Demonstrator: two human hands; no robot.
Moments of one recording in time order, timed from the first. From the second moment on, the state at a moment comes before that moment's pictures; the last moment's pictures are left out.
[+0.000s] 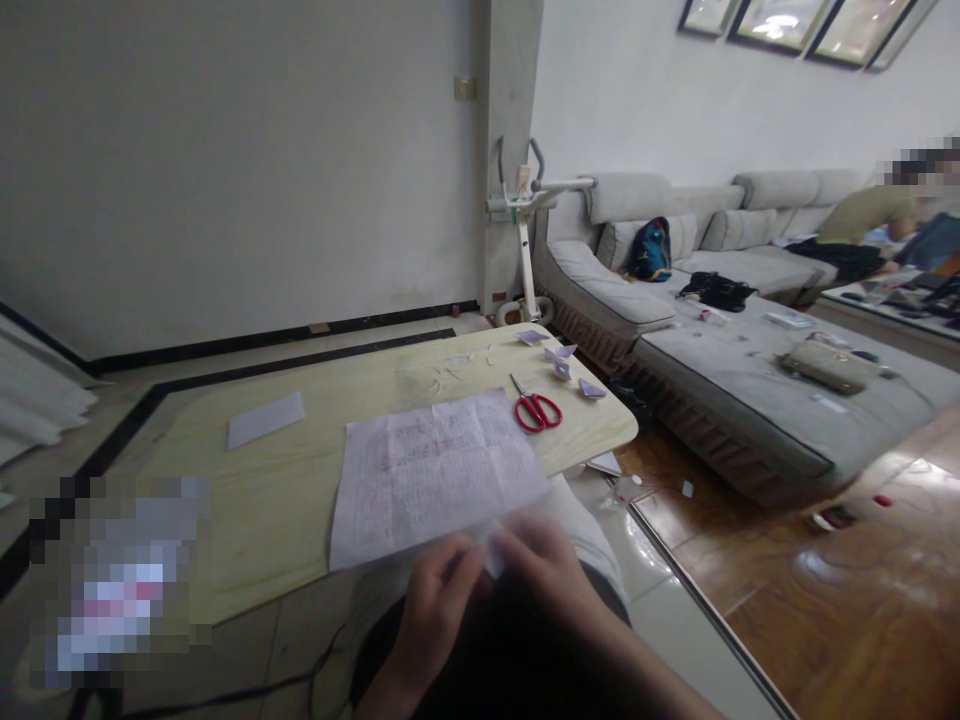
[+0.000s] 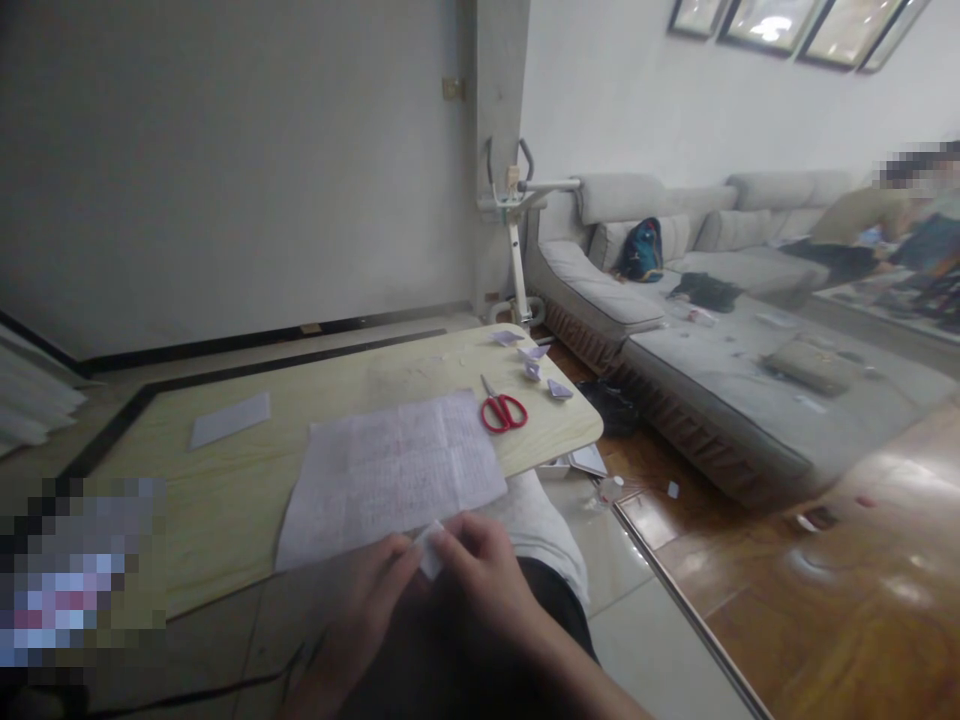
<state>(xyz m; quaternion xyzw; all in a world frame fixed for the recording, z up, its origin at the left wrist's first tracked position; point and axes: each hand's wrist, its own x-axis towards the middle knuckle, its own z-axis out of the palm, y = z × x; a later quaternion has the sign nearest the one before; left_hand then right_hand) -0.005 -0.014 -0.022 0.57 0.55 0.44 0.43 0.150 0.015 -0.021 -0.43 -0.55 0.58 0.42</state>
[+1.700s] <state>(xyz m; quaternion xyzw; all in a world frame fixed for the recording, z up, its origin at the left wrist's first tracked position) -0.007 -0.014 -0.023 0.54 0.57 0.44 0.43 0.159 0.020 -0.022 -0.41 -0.54 0.60 0.42</state>
